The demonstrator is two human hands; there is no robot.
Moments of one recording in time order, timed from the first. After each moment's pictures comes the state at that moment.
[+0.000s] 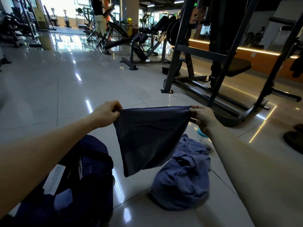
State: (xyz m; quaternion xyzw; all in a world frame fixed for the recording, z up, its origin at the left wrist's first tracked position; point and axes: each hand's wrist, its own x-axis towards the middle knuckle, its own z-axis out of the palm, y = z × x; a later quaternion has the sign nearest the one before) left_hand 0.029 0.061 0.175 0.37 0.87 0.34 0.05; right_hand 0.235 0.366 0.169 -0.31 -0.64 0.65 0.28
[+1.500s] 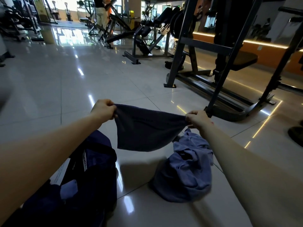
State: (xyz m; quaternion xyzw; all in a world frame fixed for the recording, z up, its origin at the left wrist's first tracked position) left_hand 0.023 0.056 0.147 0.17 0.83 0.52 0.09; right_hand 0.234 0.345 0.138 -0.37 -0.76 0.49 0.20
